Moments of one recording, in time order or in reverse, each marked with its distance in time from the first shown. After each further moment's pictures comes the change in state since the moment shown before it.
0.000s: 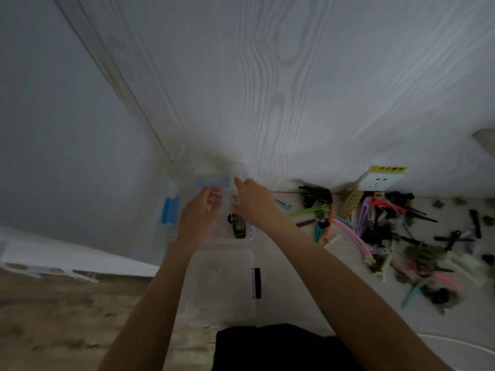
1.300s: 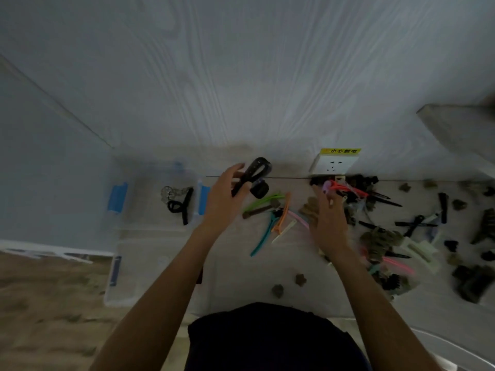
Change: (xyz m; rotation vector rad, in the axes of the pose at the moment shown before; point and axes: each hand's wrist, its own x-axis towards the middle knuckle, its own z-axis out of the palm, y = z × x) left_hand -0.011 0.101 0.135 -0.094 -0.010 0.114; right_hand -0.111 0.261 0.047 0.180 0.362 0.309
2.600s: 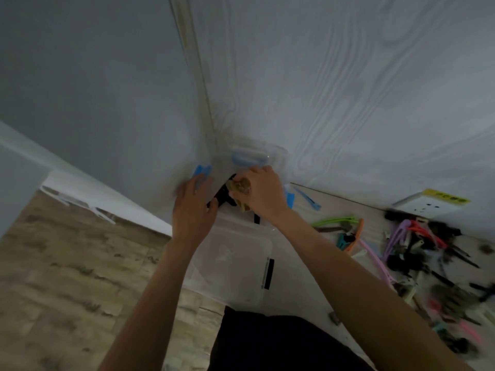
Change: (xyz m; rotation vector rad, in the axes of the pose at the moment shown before) left_hand -0.058 -0.121 -0.173 0.546 0.255 -0.161; right_hand 0.025 -0.299 0.076 0.113 -0.277 -0.575
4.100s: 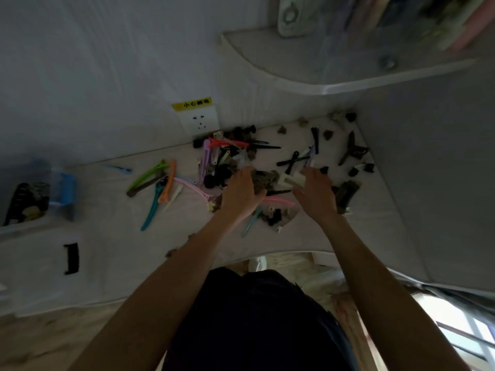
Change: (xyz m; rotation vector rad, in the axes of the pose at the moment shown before) left_hand -0.159 0.385 0.239 -0.074 -0.671 0.471; right_hand -0.392 0.337 -0.159 -0.059 0.183 0.873
